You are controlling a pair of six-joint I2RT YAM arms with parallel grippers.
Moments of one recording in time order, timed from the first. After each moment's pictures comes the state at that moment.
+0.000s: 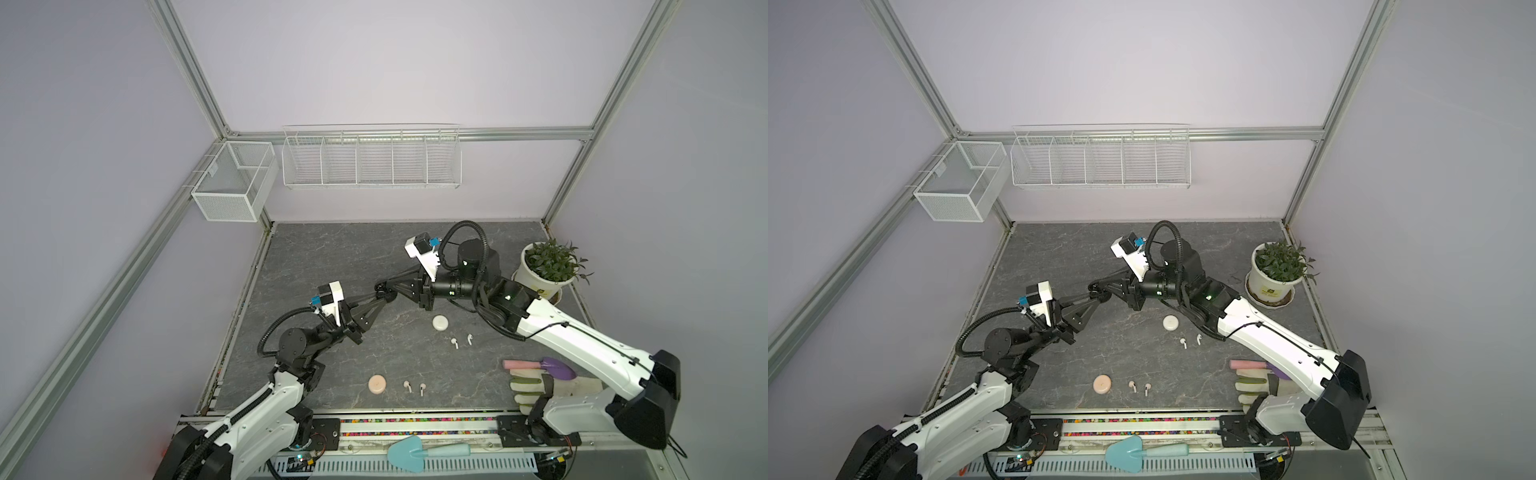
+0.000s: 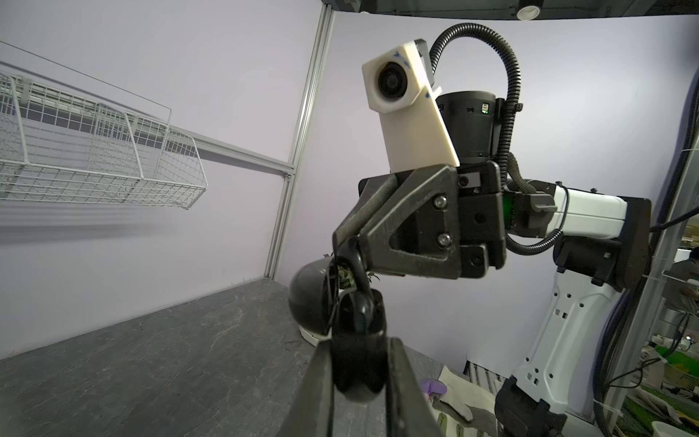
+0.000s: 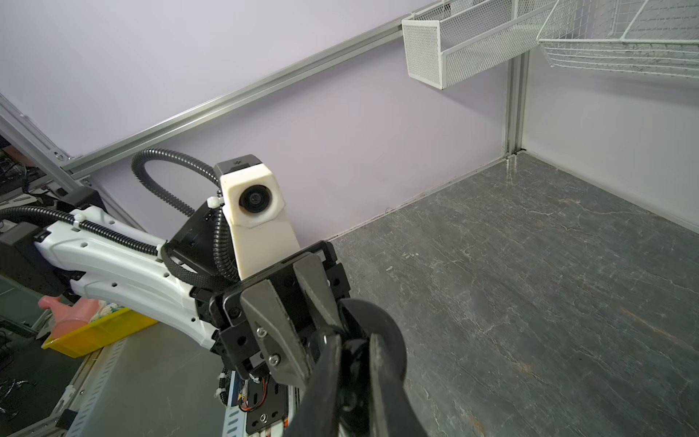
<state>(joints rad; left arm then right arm) -0.51 0.91 0.25 1.12 0.62 -0.52 0.84 1.35 1.22 -0.09 -0.56 0.21</state>
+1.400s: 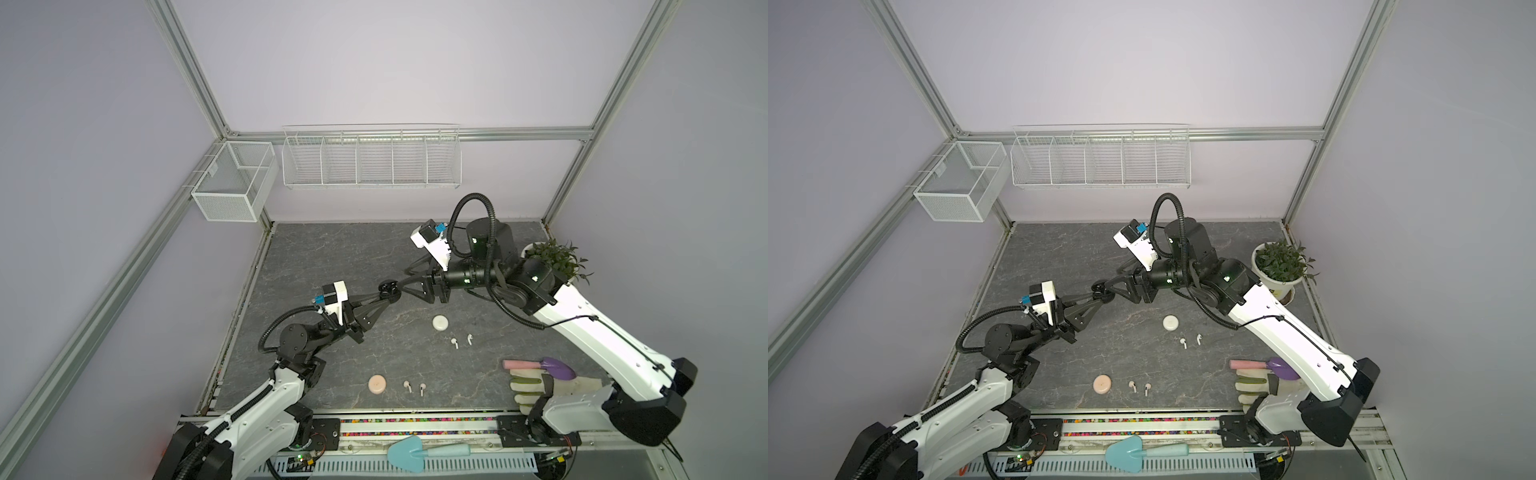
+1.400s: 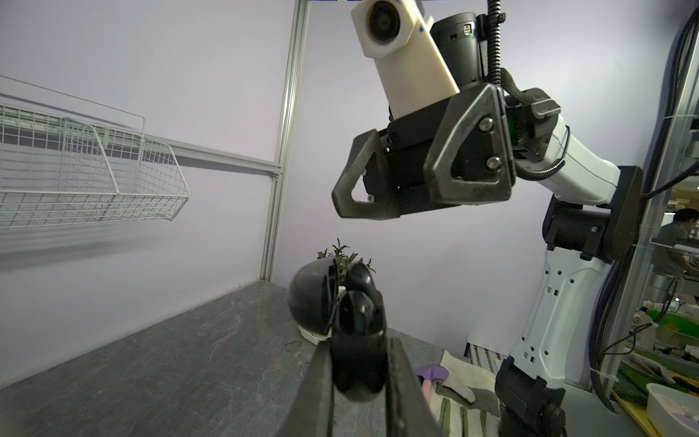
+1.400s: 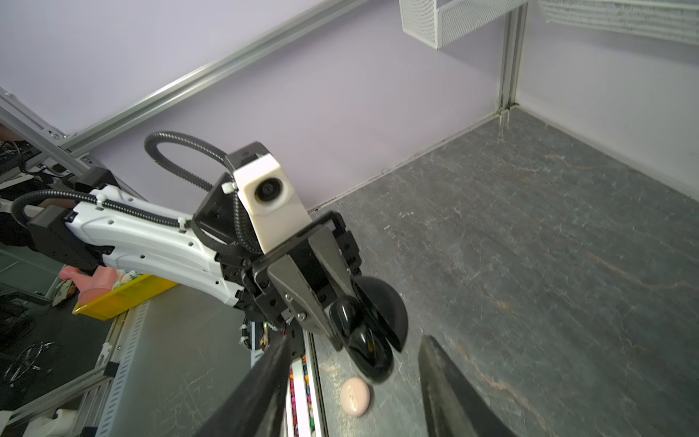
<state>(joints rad) -0.51 0.93 0.30 1.10 0.70 -0.44 0.79 1.37 1.54 -0.64 -0.58 0.11</state>
